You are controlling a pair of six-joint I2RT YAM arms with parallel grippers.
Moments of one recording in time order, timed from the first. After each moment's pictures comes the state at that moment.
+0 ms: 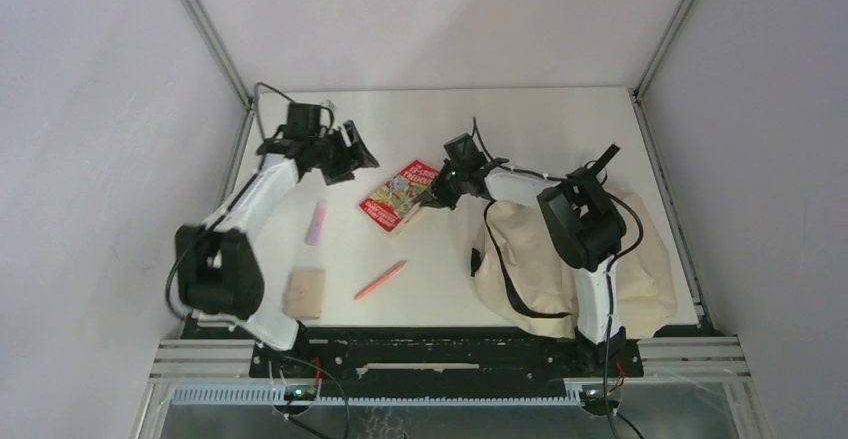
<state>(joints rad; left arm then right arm) -0.17 1.66 1.29 -0.54 0.33 -0.53 0.59 2.06 1.36 -0.22 -0.32 1.20</state>
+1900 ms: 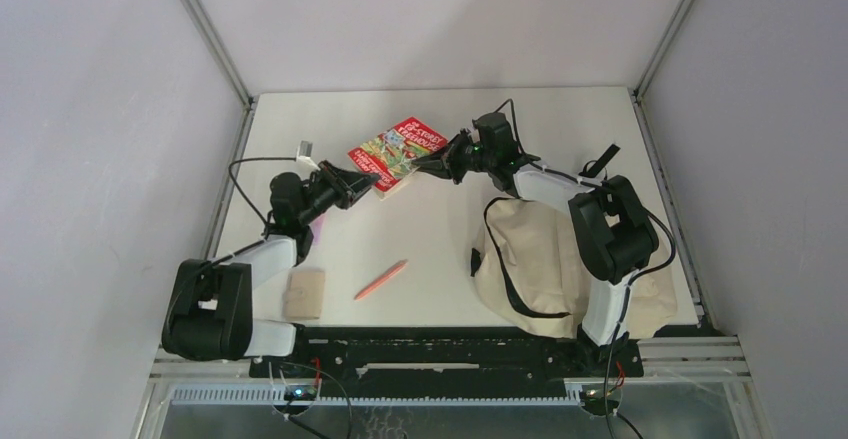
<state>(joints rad) -0.11 1.35 0.49 0.74 0.60 -1.13 0.49 1.87 1.23 0.18 -0.61 1.46</state>
